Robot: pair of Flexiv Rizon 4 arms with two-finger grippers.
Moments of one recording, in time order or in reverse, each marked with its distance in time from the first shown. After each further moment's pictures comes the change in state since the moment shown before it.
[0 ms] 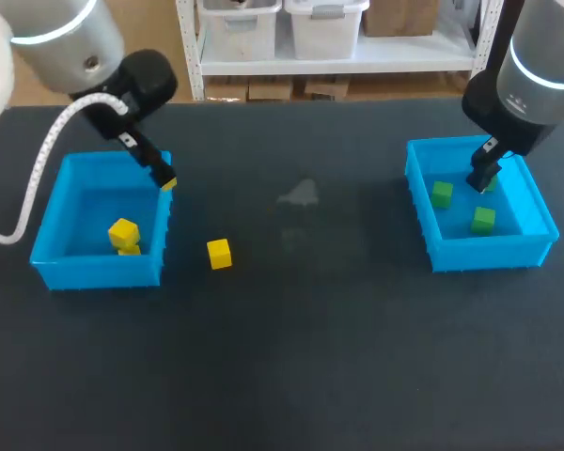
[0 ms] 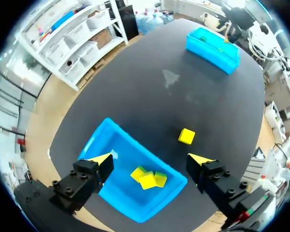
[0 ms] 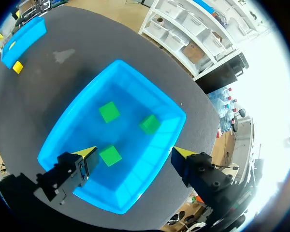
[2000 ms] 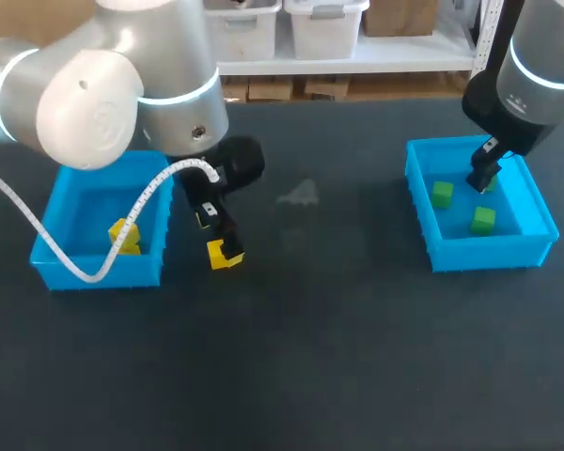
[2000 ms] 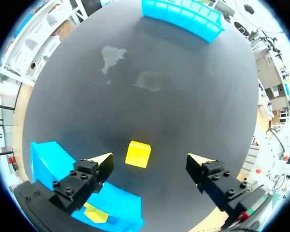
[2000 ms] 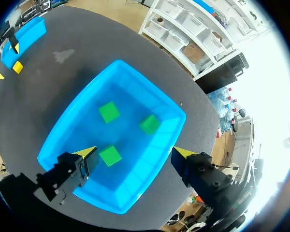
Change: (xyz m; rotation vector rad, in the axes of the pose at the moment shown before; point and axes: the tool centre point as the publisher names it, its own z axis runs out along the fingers) left arm -0.010 -0.099 0.099 0.179 0.170 0.125; right arm 0.000 0.000 0.000 0.000 0.000 0.000
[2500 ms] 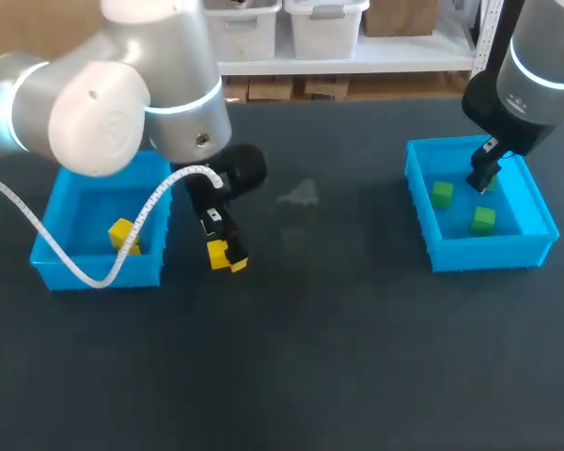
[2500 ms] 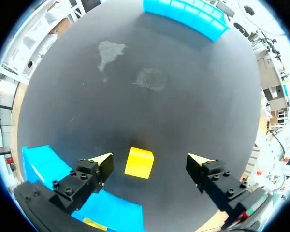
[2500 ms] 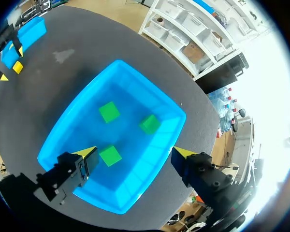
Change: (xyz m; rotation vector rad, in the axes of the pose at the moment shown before) left arm -0.005 0.004 0.020 0.029 0.000 -0.002; right arm 0.000 0.000 0.000 0.000 0.000 0.000
